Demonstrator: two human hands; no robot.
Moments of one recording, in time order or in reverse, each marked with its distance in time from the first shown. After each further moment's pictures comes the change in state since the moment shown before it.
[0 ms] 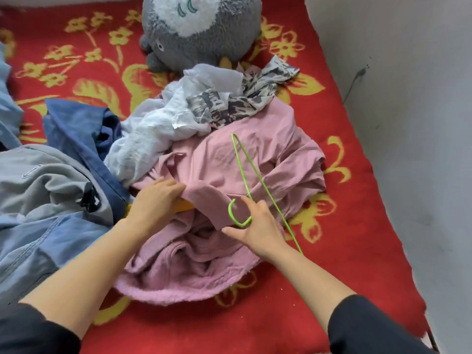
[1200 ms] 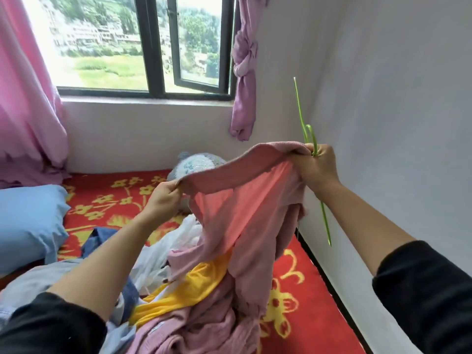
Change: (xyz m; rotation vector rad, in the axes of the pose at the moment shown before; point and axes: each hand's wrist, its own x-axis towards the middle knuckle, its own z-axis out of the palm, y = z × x) left_hand -0.058 0.064 -0.293 -1.101 0.536 -0.029; right_hand -0.187 -0.218 -0.327 0.557 0.742 -0.541
